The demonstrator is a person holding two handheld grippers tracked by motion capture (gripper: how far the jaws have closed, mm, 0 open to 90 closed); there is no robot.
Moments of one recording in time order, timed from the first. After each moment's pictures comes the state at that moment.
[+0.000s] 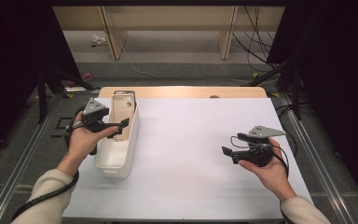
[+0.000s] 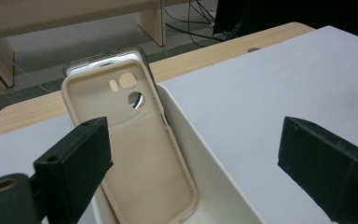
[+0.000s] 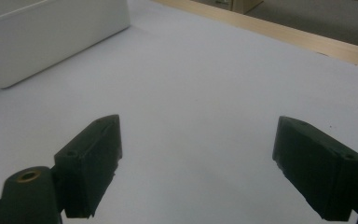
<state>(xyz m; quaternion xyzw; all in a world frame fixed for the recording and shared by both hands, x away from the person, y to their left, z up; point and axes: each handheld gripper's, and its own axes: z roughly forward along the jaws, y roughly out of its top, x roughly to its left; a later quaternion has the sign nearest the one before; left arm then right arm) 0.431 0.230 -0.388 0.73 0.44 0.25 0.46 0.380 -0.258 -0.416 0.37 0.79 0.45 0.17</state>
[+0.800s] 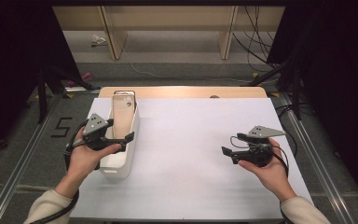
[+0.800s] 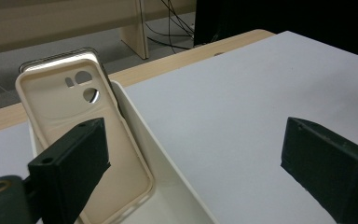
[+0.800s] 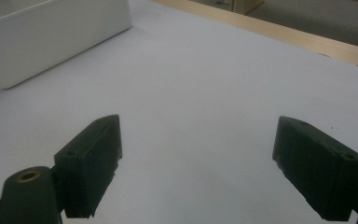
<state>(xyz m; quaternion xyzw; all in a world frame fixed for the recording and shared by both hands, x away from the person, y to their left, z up) 0.383 0.214 -0.393 0.73 0.40 0.25 0.49 0.379 -0.257 -0.415 0.37 0.79 0.45 0.17</state>
